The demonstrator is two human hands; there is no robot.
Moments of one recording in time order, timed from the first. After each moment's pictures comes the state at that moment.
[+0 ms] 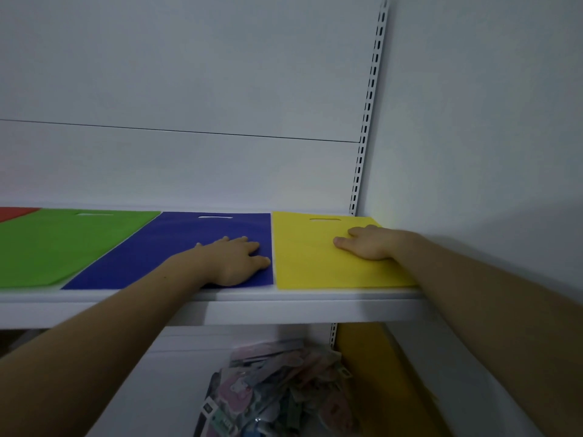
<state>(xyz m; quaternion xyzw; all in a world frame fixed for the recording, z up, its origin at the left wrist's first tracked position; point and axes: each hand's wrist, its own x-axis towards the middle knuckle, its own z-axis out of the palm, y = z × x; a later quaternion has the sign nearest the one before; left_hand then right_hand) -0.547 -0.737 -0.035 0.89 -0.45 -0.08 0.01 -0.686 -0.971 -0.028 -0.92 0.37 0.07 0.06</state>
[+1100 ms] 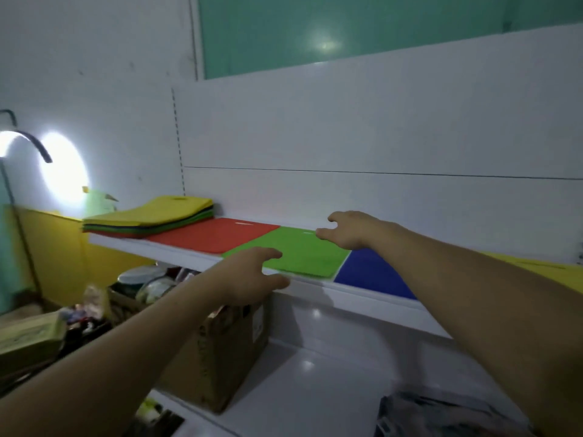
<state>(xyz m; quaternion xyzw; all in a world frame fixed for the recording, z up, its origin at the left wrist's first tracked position) -0.533 -0.425 -0.002 0.94 -0.29 0.06 0.19 -0.503 -0.655 0.036 -1.00 0.05 -0.07 0.05</state>
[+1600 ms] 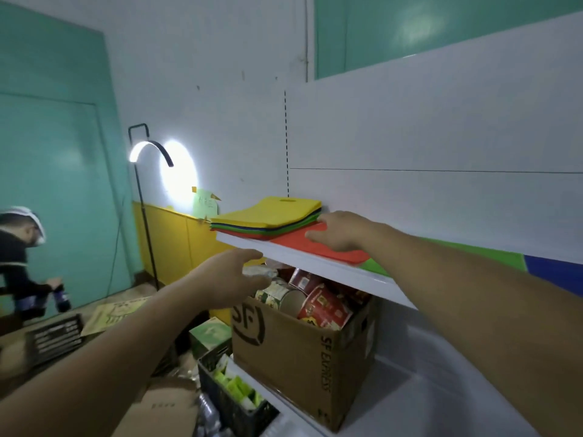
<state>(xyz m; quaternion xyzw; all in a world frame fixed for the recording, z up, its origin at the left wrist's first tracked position) -0.469 -0.176 -0.001 0.97 -0.11 0.08 0.19 -0.376 -0.397 0.036 -0.99 -0.11 -0.07 0.06</state>
